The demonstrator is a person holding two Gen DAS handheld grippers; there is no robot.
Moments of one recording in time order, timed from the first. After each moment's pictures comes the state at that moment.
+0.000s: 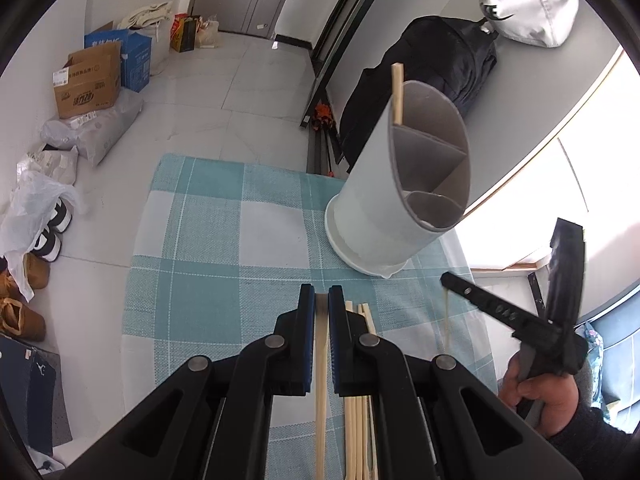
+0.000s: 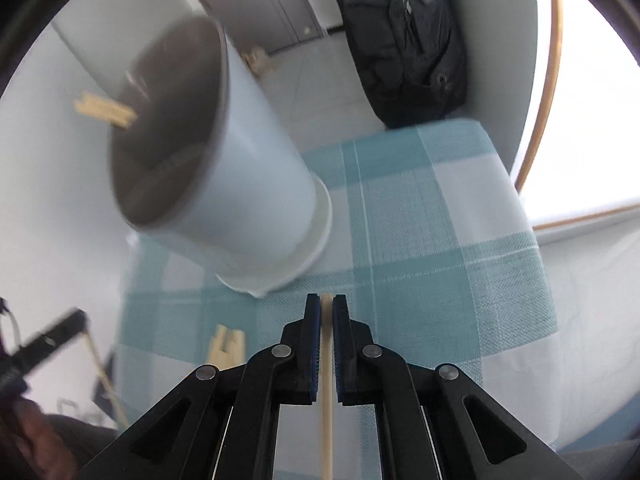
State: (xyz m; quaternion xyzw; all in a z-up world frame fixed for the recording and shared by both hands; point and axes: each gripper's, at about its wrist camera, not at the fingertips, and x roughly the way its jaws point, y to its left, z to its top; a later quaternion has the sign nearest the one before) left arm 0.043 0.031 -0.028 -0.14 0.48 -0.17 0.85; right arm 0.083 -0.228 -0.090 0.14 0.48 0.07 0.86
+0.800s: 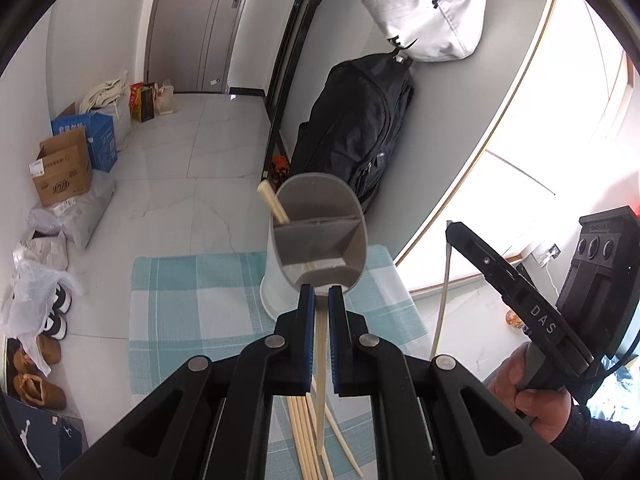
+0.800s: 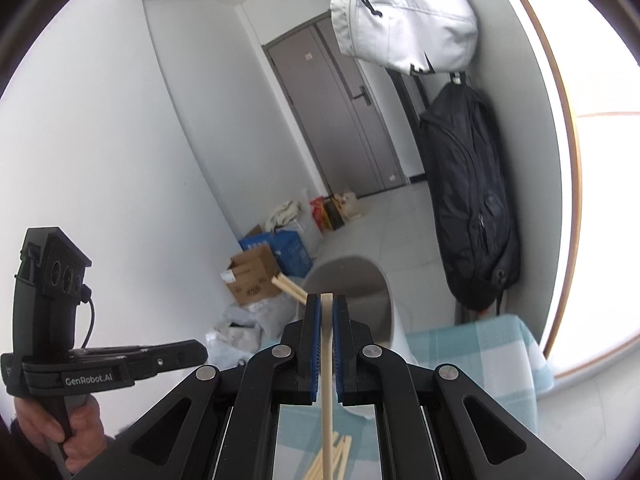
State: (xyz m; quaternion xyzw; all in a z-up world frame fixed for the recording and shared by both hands) left arm 0.039 -0.011 0.066 -0.09 0.40 -0.22 0.88; right arm 0.058 -0.198 0.042 0.14 0.22 0.17 0.95
